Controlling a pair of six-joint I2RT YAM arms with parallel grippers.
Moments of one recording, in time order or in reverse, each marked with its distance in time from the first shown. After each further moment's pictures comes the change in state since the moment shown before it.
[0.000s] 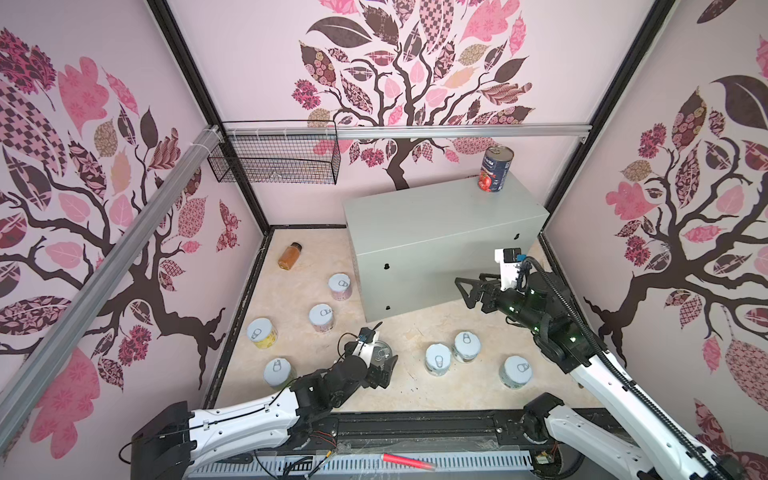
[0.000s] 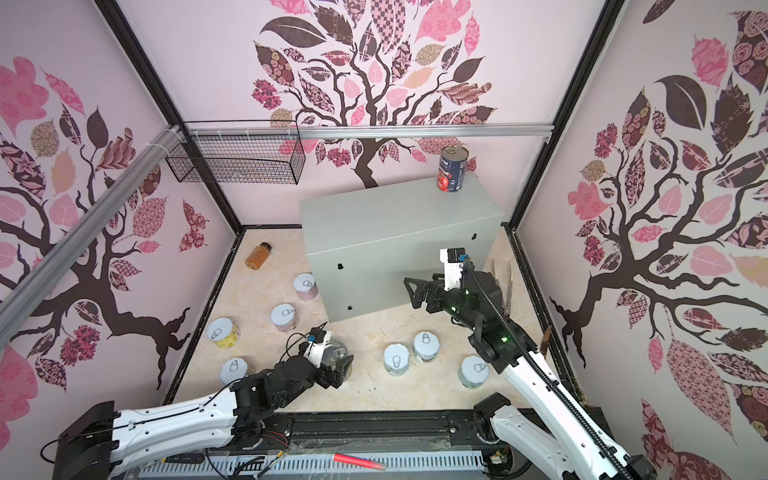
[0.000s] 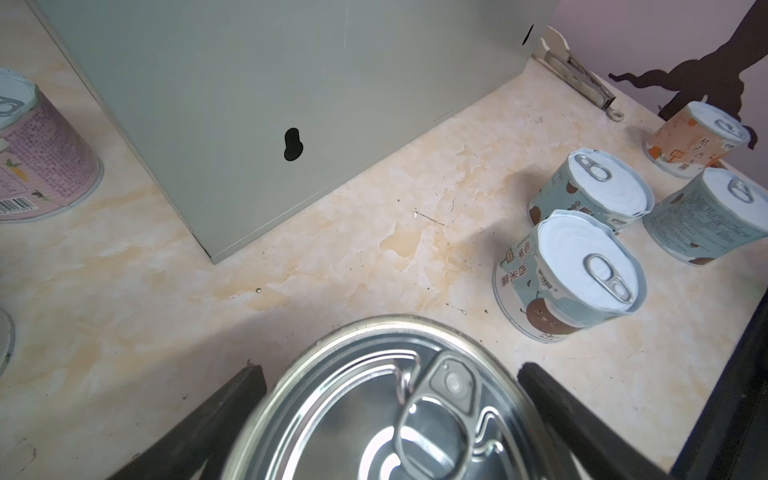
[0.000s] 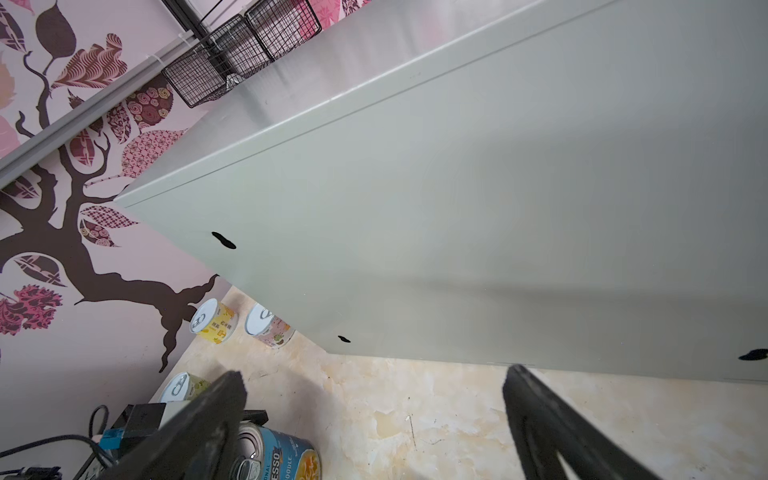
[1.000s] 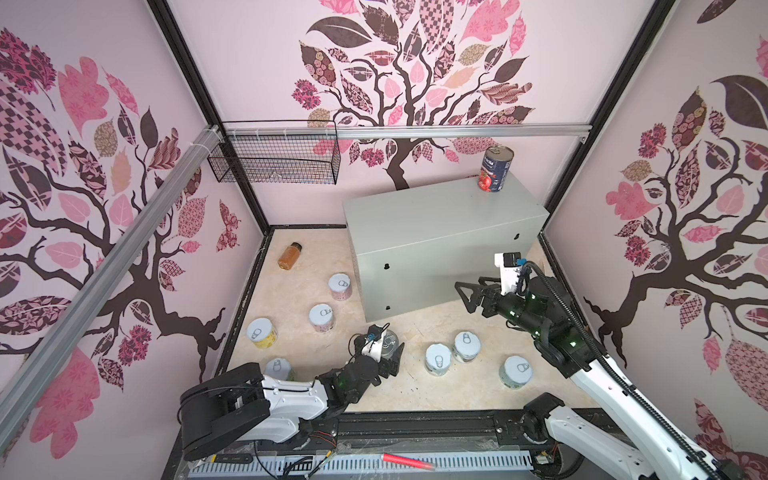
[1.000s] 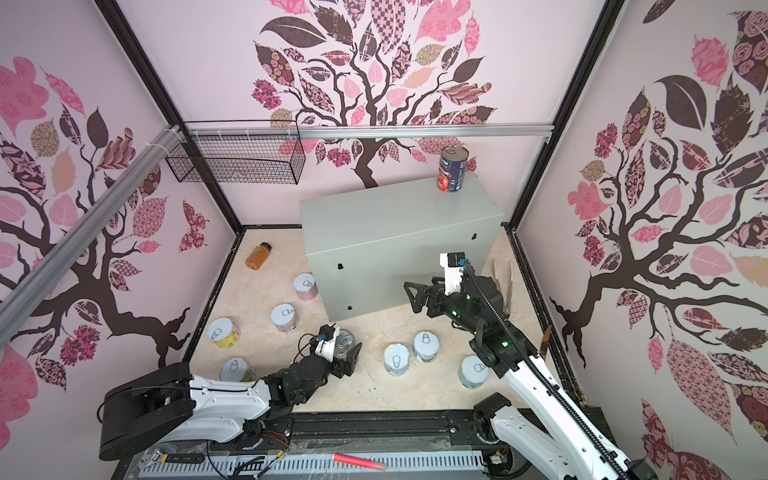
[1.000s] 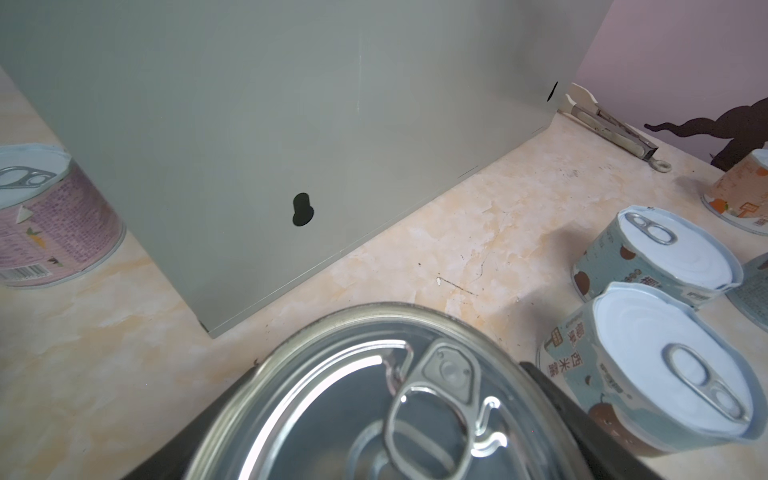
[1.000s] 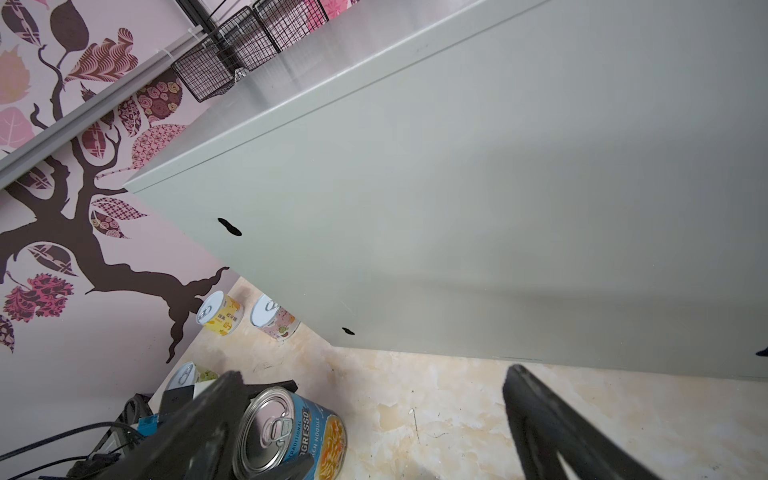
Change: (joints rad) left arm 0.001 0.488 -0.032 0.671 -0.132 0.102; right arm 0.000 -0.027 -0.037 0.015 -0.024 0.000
